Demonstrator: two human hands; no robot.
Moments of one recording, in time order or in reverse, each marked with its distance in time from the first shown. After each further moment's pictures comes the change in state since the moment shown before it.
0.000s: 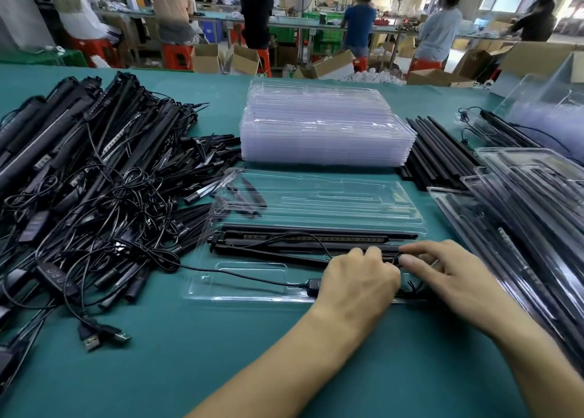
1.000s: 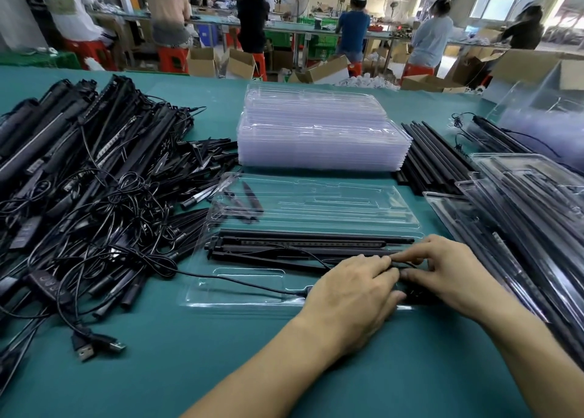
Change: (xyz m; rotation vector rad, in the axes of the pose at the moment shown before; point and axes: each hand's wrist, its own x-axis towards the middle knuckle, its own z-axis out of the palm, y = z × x) left_hand 0.000 -0.012 0.021 -0.357 0.047 0.174; right_hand 0.018 0.002 -0.006 -0.136 -0.038 -0.088
